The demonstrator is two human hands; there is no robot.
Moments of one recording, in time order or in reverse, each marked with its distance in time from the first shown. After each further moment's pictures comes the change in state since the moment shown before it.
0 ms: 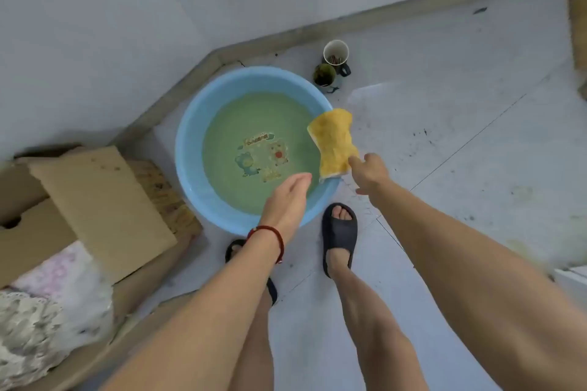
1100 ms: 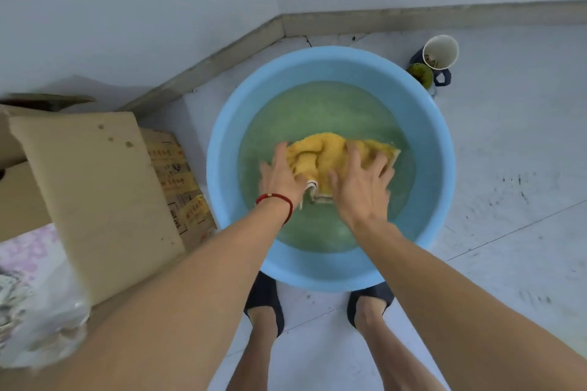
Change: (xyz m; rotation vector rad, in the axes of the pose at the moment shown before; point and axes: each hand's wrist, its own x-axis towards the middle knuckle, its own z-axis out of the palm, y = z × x) left_hand 0.197 -0.079 -0.092 0.299 0.270 -0.130; right_hand 0.050 -0.033 0.177 -0.708 0.074 -0.493
